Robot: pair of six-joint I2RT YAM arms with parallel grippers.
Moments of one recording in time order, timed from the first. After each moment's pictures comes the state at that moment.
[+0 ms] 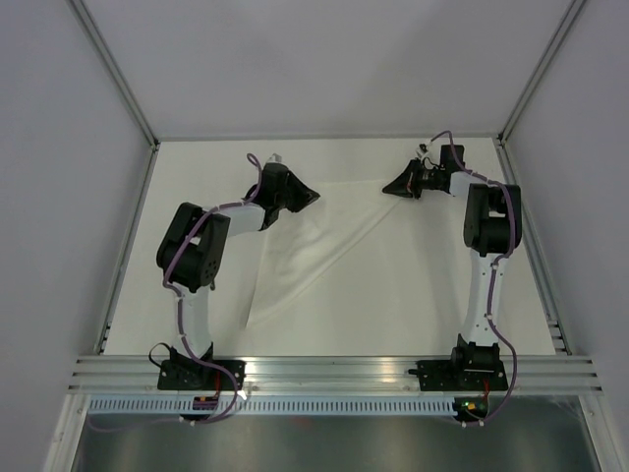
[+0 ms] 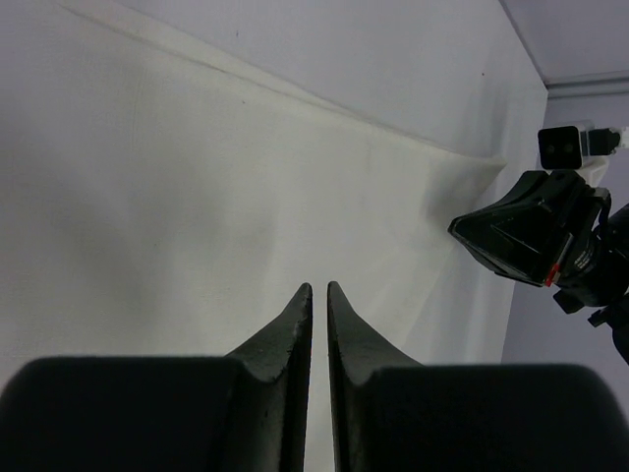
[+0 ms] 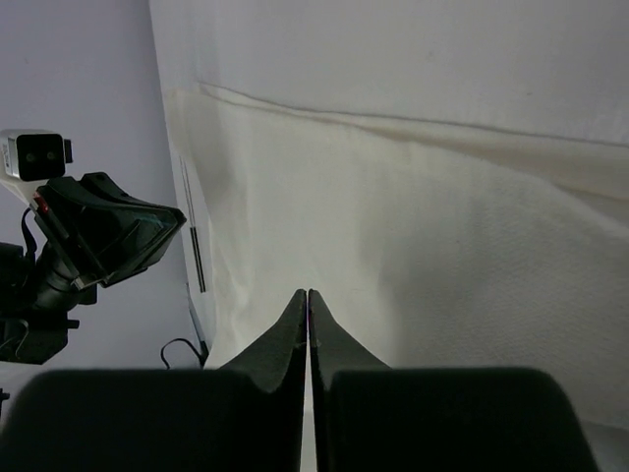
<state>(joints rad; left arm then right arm) -0.41 2.03 1.22 0.30 0.15 -1.00 -0.06 2.41 1.71 -0.15 -1.02 0.55</state>
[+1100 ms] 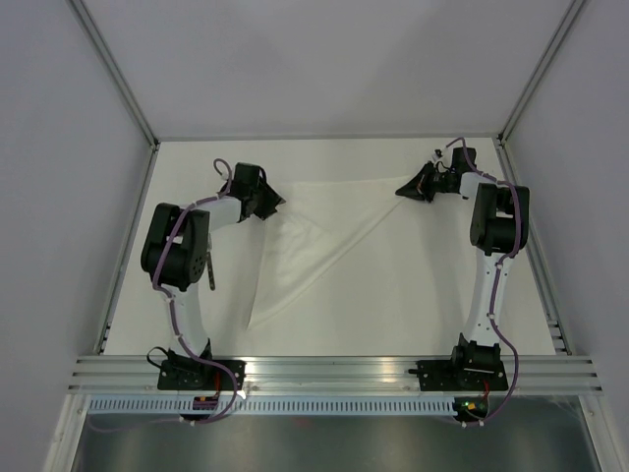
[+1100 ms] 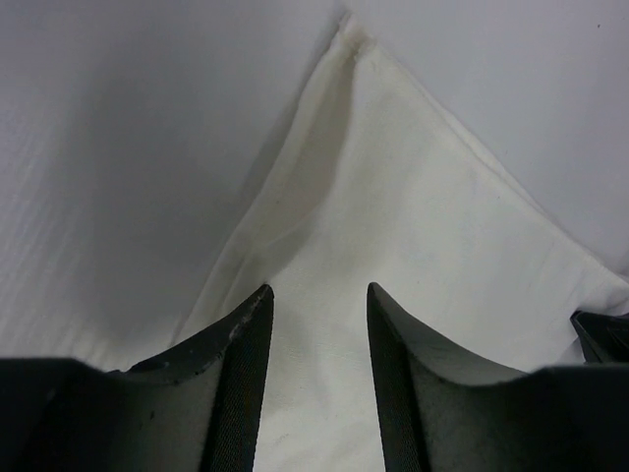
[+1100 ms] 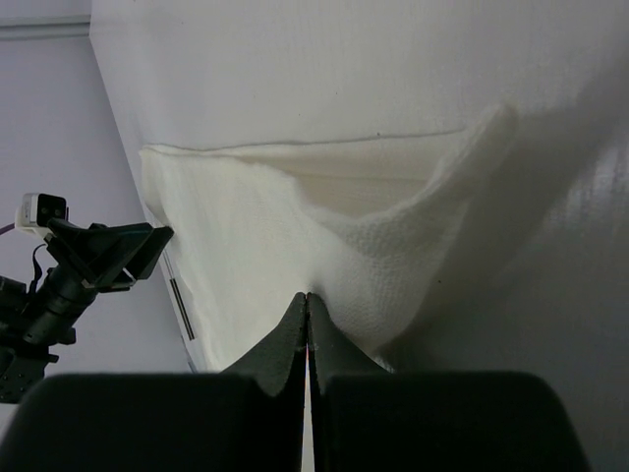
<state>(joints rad) -0.24 2.01 1.22 0.00 0.05 -0.97 -0.13 2.44 1.72 -0.23 -0.89 0.57</state>
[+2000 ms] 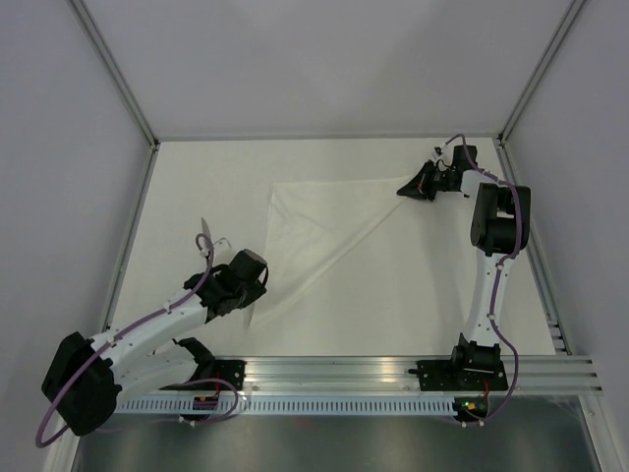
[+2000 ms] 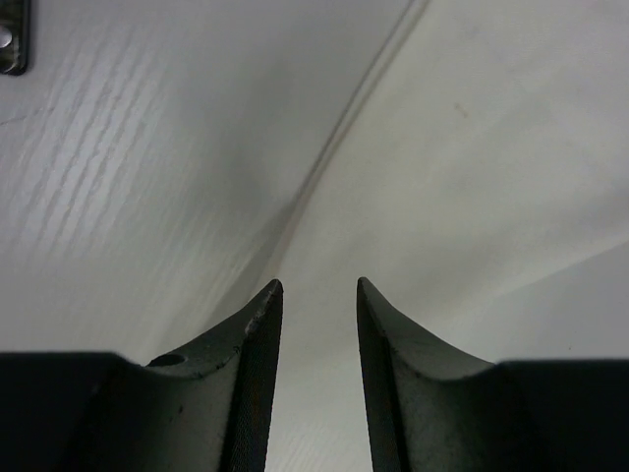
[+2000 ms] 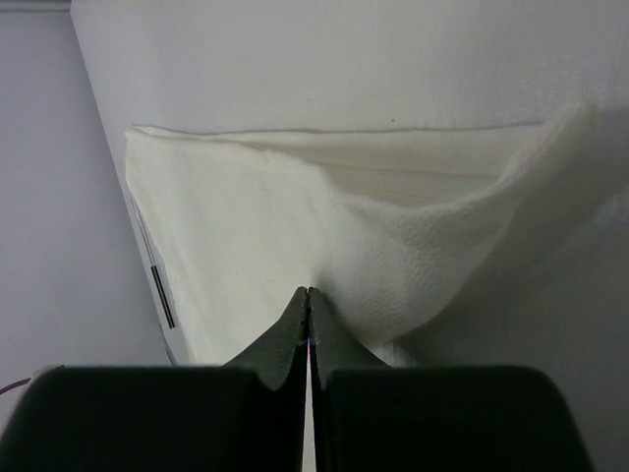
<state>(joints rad) -0.69 1.07 0.58 -0.56 -0.40 -1.15 -0.13 2.43 1.74 -0.27 -0.89 0.50</state>
